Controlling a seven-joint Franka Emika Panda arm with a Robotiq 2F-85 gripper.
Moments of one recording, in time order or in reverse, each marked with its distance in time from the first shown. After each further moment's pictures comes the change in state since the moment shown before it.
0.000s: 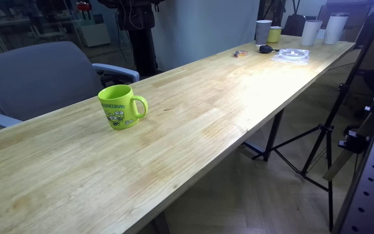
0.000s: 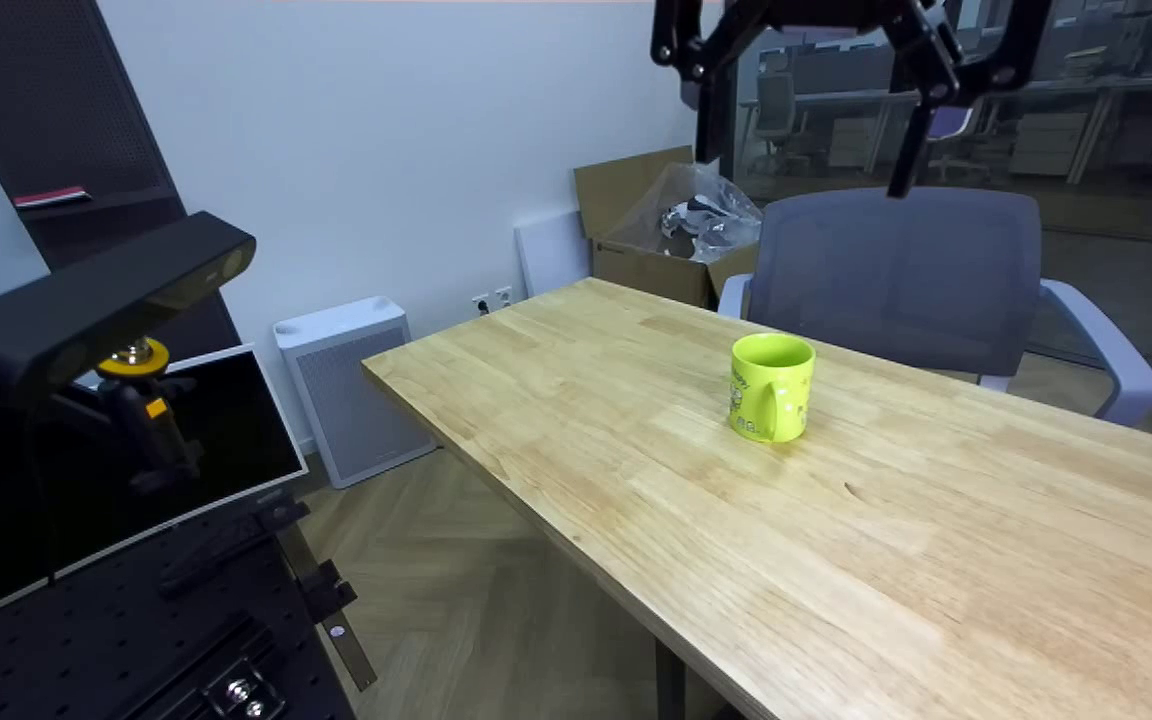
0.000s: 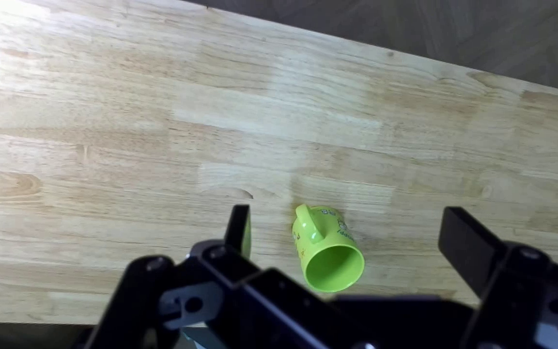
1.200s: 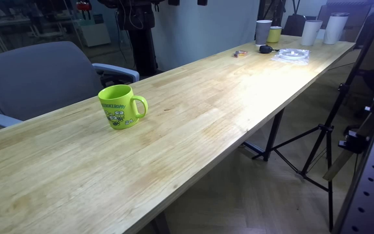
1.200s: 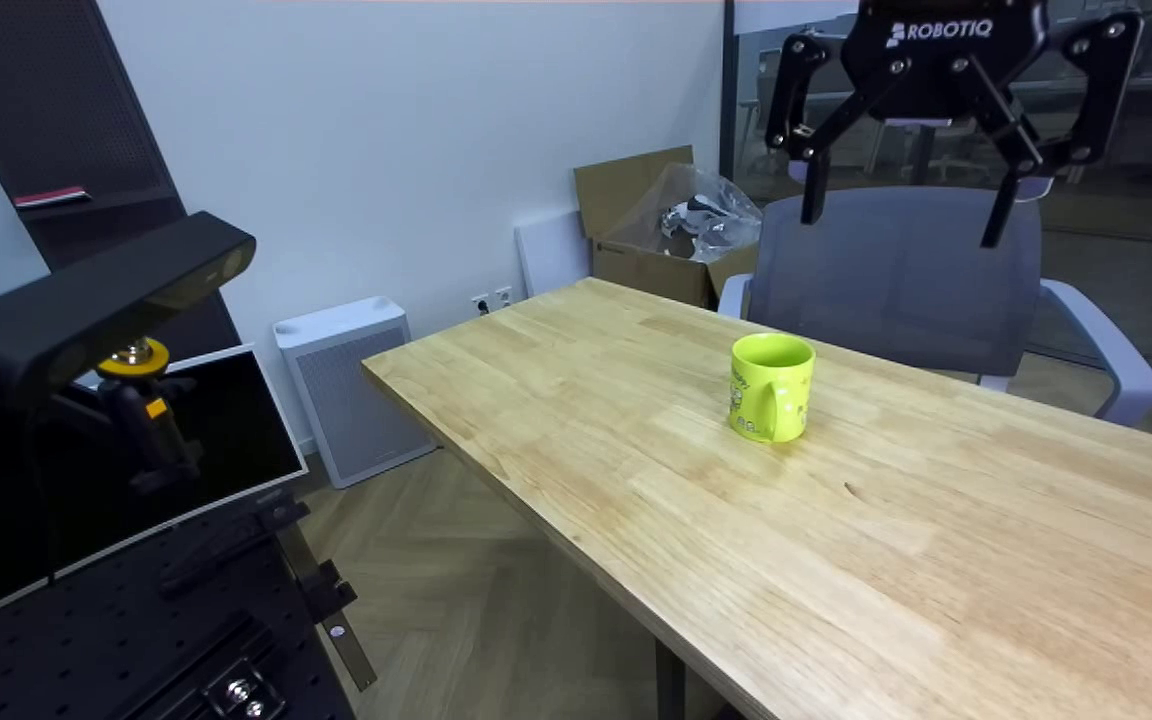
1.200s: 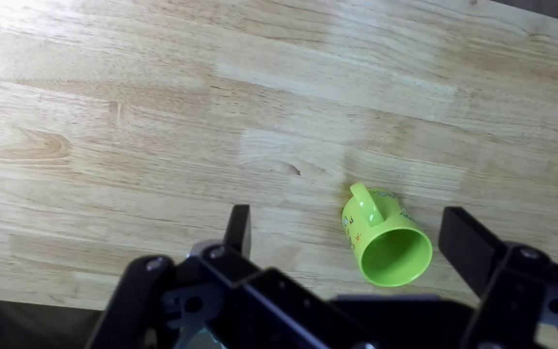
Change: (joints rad) arm -0.065 0.321 0.094 0.213 -0.006 0.094 0.011
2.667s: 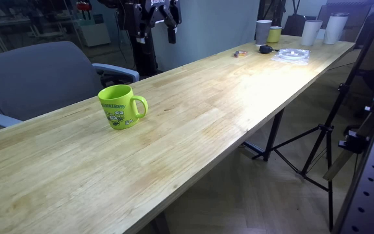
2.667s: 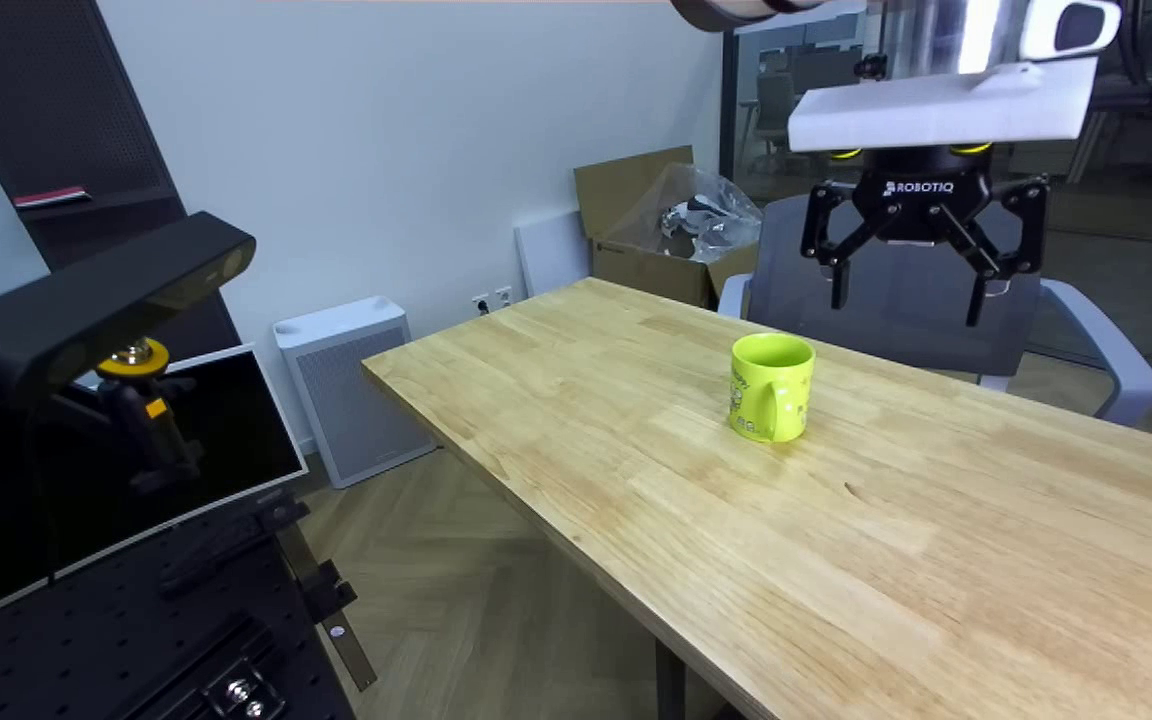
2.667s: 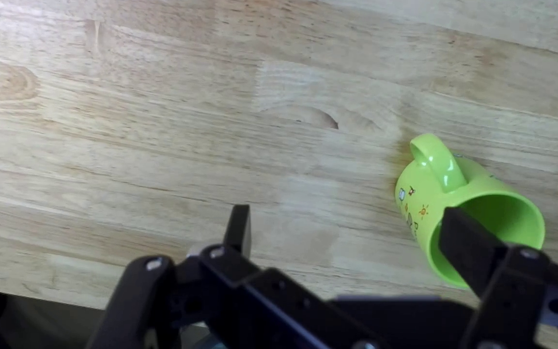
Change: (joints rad) arm -0.019 0.433 0.103 0.334 -0.145 0.087 0.219
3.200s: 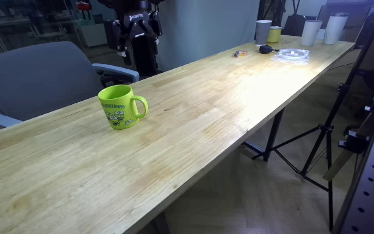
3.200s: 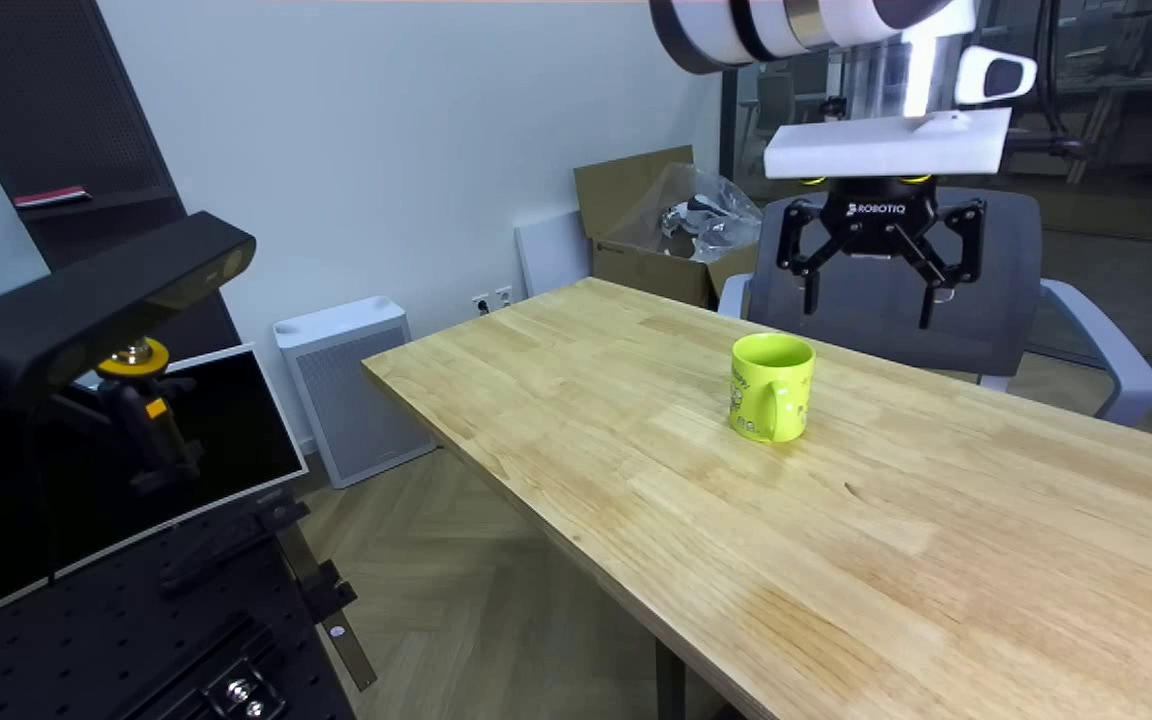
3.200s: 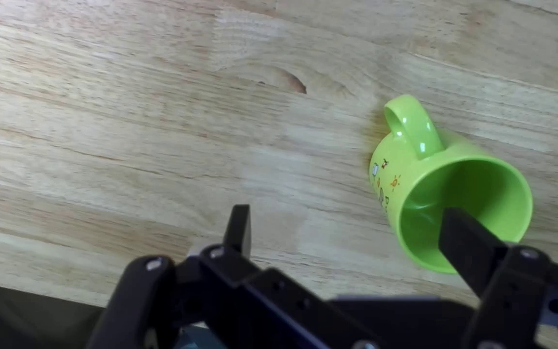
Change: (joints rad) arm 0.030 0.129 0.036 0.145 -0.027 -0.036 0.049
